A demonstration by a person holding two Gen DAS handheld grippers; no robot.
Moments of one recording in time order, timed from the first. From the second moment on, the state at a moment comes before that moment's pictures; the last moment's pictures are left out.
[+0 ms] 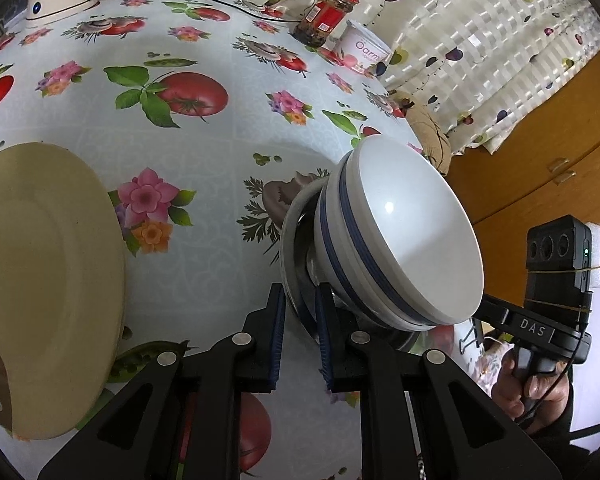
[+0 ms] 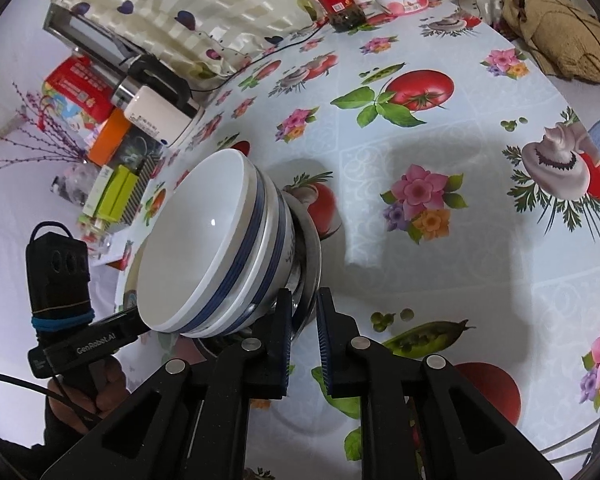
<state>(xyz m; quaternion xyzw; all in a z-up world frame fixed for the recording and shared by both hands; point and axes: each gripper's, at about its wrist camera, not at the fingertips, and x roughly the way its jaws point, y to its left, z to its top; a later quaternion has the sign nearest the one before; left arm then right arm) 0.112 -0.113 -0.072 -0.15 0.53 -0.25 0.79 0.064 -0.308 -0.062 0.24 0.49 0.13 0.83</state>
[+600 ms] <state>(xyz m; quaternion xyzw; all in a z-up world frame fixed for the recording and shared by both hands) 0.103 -0.118 -0.064 -0.11 0.52 -0.24 0.81 0.061 -0.307 -0.061 0.25 0.48 0.13 0.83</state>
